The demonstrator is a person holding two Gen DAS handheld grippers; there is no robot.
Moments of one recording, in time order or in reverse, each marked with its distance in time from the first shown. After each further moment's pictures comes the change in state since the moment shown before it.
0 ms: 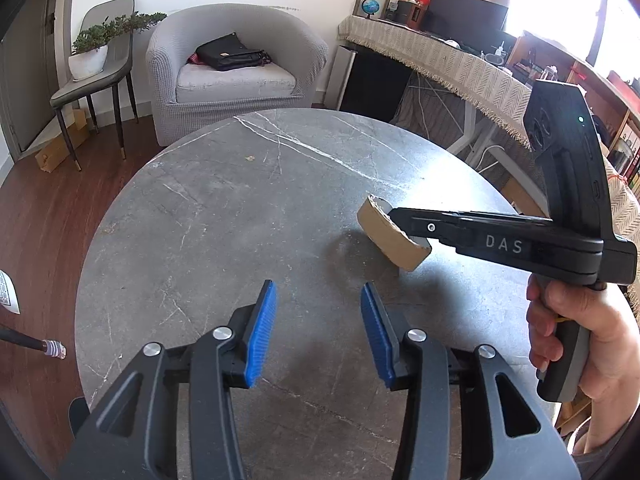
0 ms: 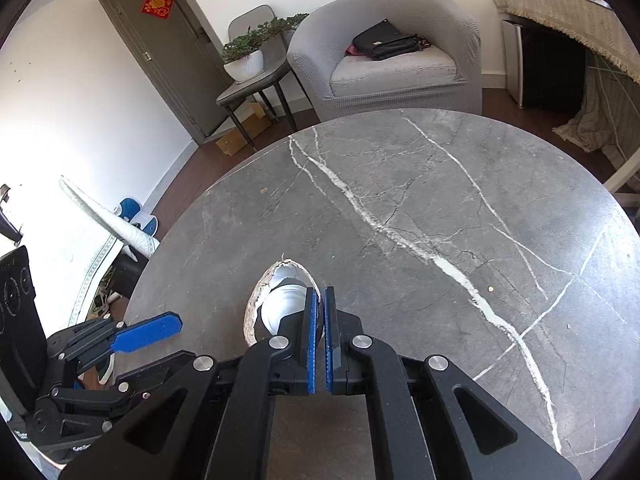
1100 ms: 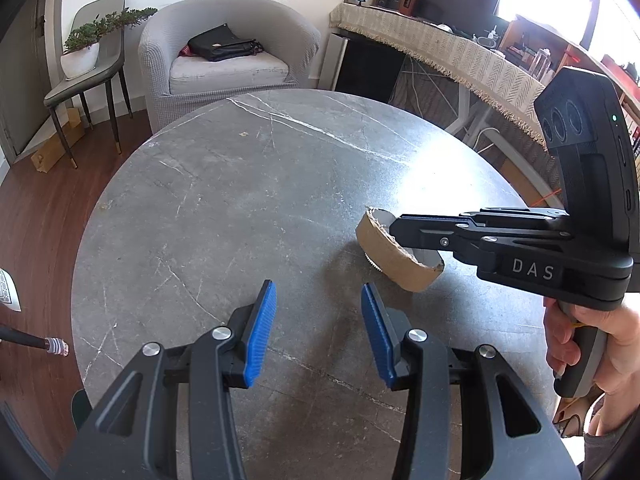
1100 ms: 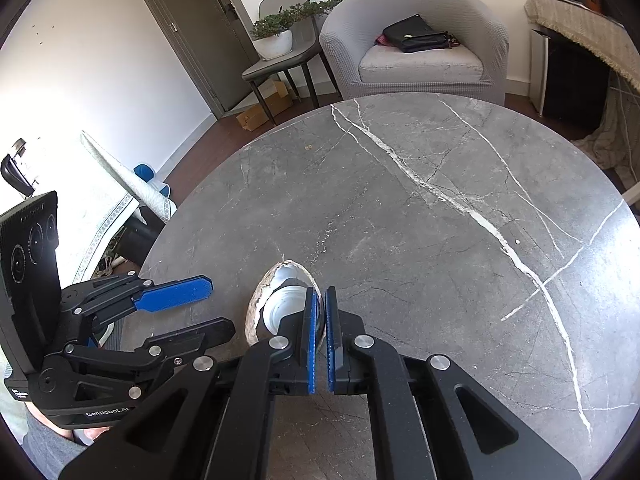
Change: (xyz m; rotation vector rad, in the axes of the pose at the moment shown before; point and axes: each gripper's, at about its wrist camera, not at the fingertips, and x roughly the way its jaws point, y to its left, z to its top) left arm 0.000 -0.006 -0.014 0.038 0.045 -0.005; right arm -0.011 0.024 -0.025 -0.081 0.046 0.026
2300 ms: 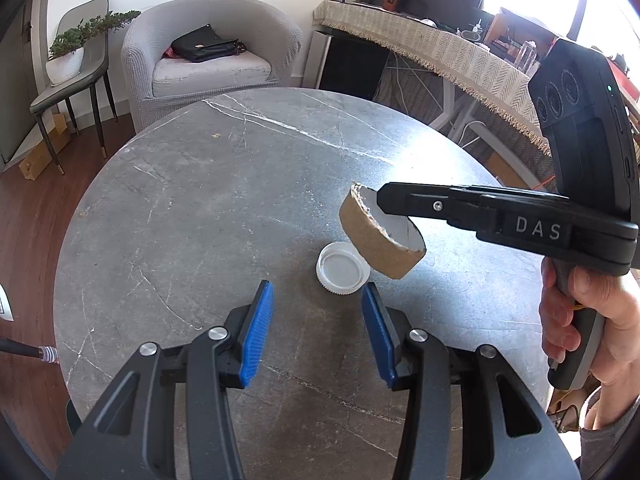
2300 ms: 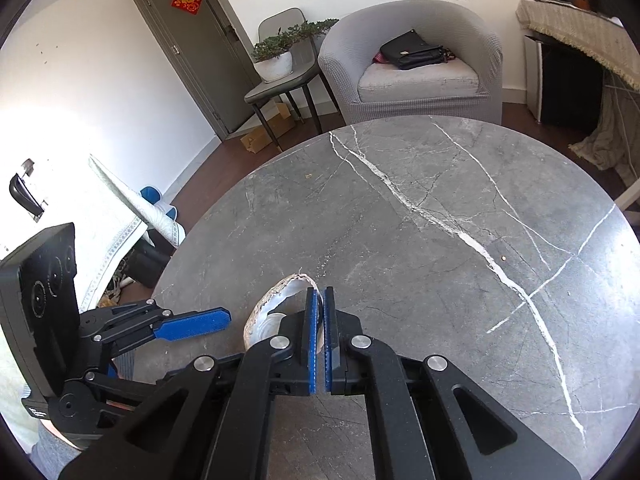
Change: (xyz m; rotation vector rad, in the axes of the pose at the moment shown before) left arm 0.002 -0.019 0.000 0.037 0.007 -0.038; right arm -0.020 -0.012 0.005 0.044 -0.082 0.036
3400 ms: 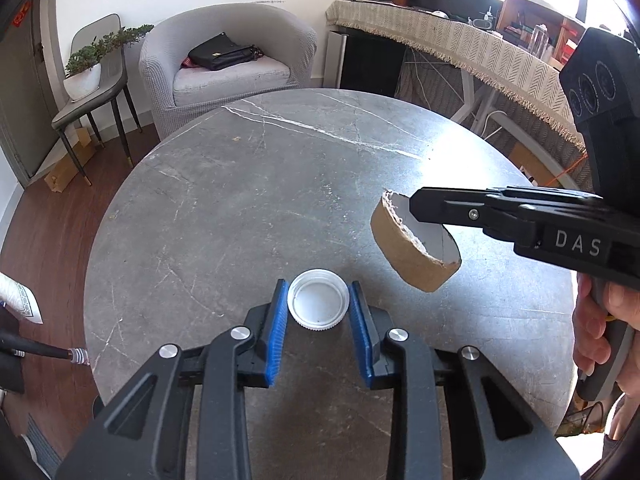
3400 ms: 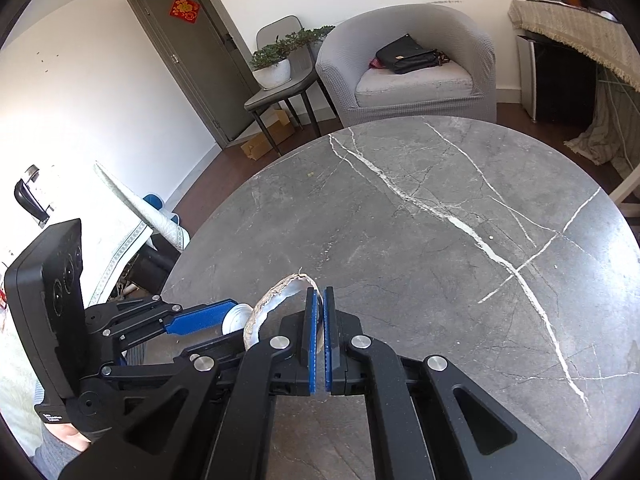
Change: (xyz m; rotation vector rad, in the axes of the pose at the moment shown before) left arm -0.010 -0.001 -0.005 0.029 -0.004 0.133; right arm -0.015 0.012 -0.016 -0.011 -0.016 -0.014
